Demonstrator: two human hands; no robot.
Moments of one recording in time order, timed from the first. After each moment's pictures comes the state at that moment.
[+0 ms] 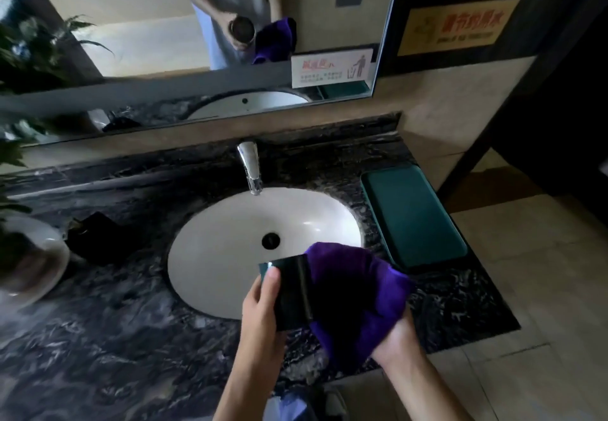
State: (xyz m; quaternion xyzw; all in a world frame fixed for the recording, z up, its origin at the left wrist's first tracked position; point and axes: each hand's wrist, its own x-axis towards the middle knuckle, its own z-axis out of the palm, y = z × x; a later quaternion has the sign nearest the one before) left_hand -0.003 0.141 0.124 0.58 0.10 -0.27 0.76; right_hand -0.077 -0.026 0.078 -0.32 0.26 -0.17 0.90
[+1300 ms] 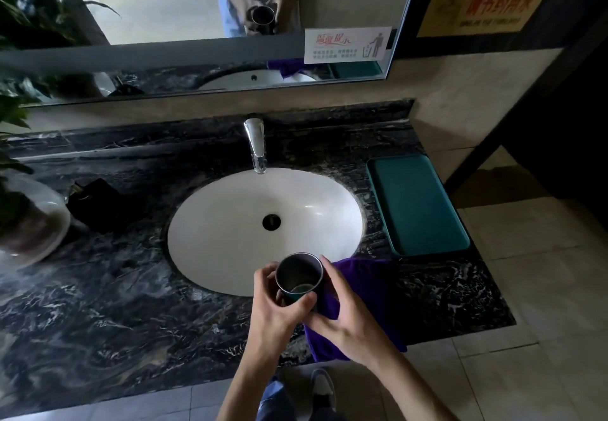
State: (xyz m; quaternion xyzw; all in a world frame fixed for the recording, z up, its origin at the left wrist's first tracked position) left_hand -0.026 0.154 0.072 0.69 -0.02 -0.24 0.68; right_hand -0.101 0.009 0.062 -0.77 0.15 0.05 0.62
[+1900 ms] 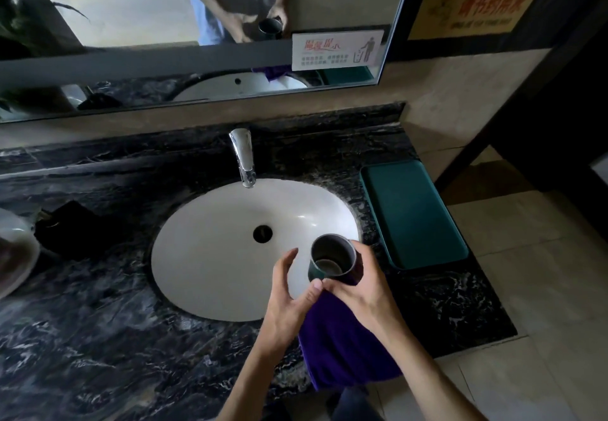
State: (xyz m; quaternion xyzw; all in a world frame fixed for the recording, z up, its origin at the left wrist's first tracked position) left_hand 0.023 0.113 0.049 0.74 -0.14 -0.28 0.59; right_hand -0.050 -0.044 0.061 -0.76 0.27 -0.10 0.59
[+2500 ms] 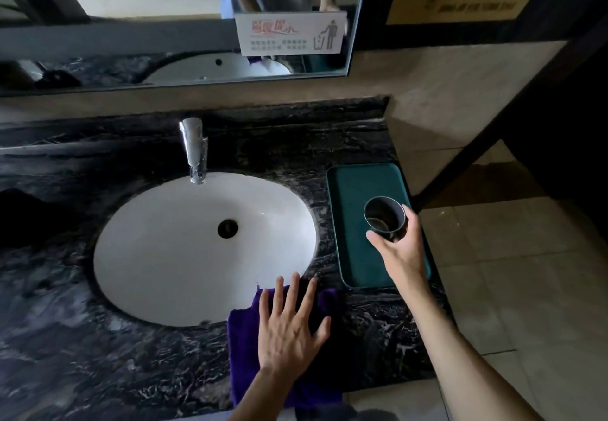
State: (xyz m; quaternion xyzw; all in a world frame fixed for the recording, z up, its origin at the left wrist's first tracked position) left_hand -0.048 -0.002 -0.032 0.94 -0.28 -0.17 0.09; right_hand -0.042 -0.243 0.029 -0.74 0.38 -0.18 0.53
